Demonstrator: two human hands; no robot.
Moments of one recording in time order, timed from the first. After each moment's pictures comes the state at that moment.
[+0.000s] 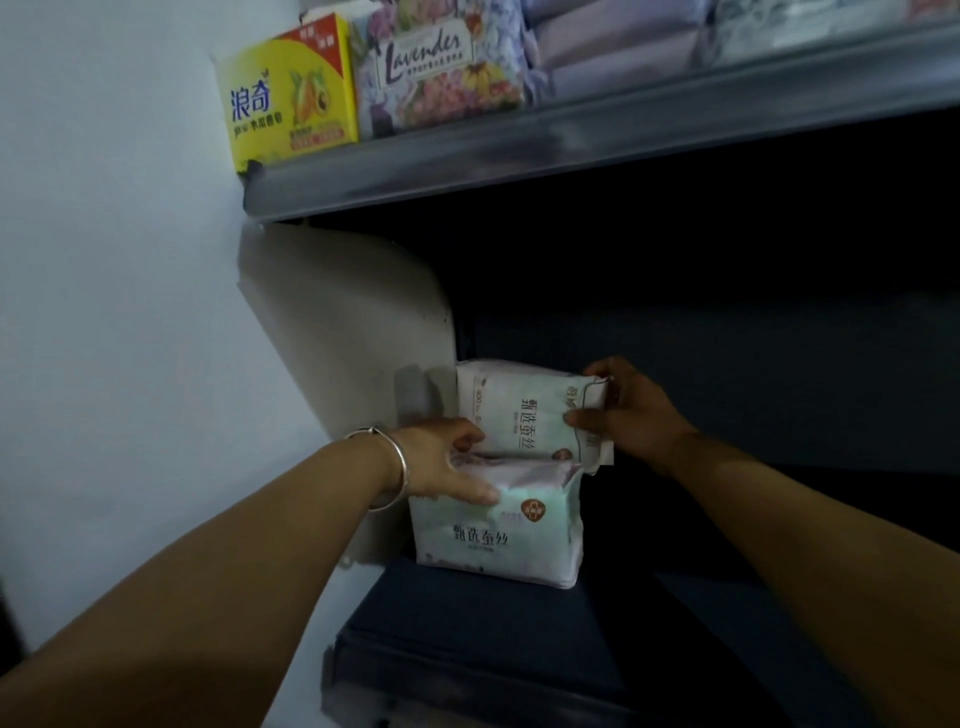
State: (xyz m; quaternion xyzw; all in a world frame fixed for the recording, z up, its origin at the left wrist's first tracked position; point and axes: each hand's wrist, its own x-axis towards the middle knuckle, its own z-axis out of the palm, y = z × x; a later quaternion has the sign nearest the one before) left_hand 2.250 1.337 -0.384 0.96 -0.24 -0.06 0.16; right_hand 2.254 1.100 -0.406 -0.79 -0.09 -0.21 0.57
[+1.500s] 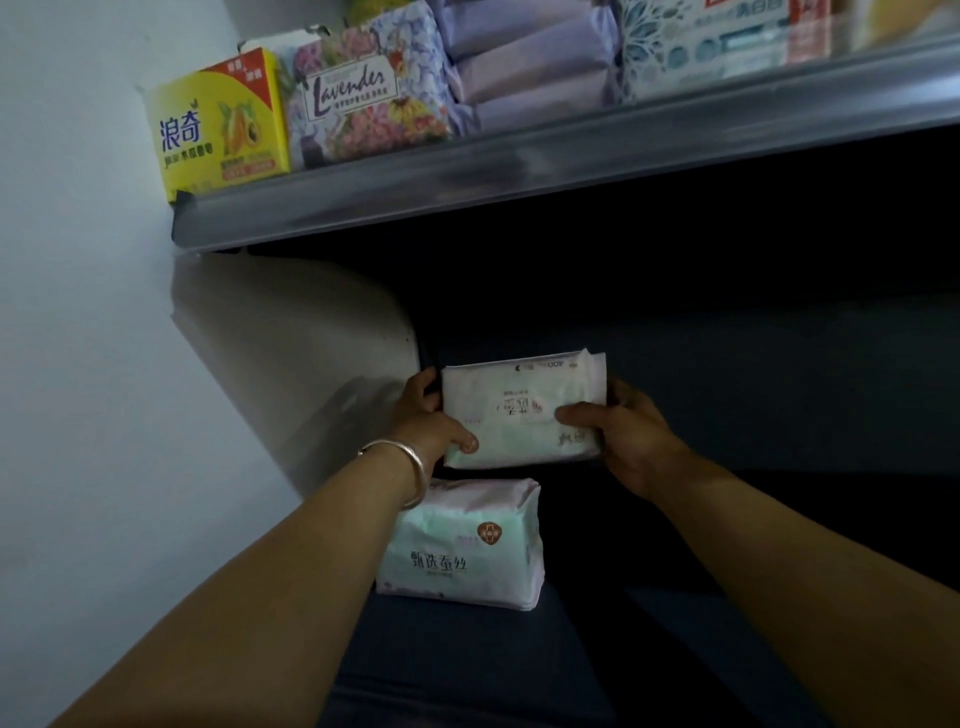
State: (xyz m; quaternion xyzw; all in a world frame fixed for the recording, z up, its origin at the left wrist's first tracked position) left_hand 2.270 1.276 -0.381 0.71 -0.13 0.06 0.69; right_hand 2.239 1.083 -0.405 -0.59 -0.06 -0.14 0.79
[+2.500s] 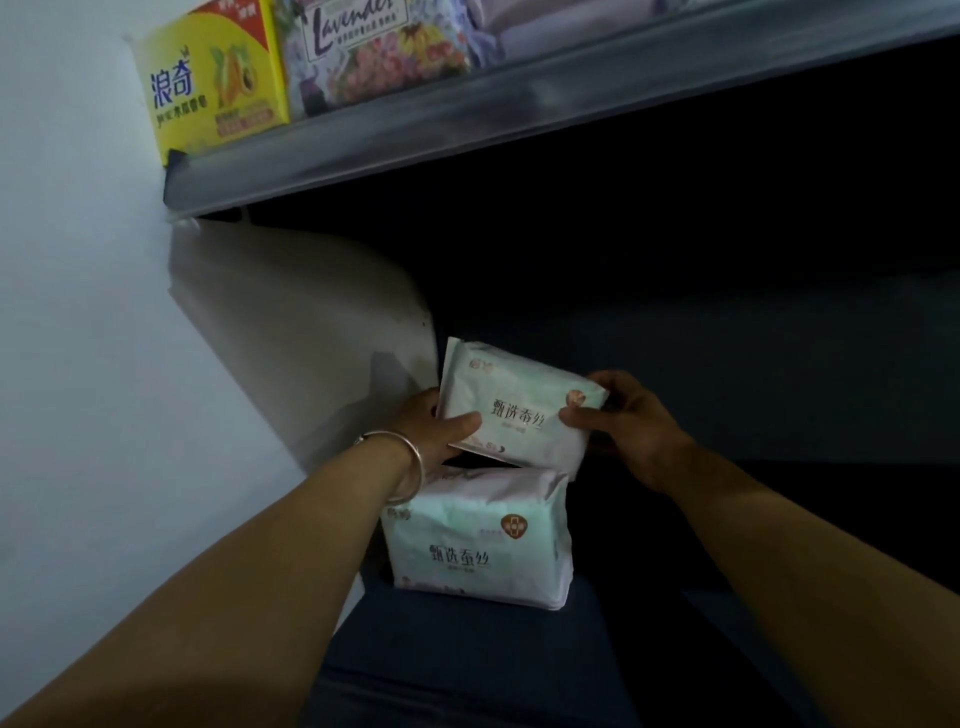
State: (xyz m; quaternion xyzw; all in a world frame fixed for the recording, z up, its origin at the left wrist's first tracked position) left_hand 2.290 1.301 -0.395 0.82 -0.13 0.03 0.56; right_hand 2.279 1.086 -0.429 -0.63 -0.07 -0.14 0.76
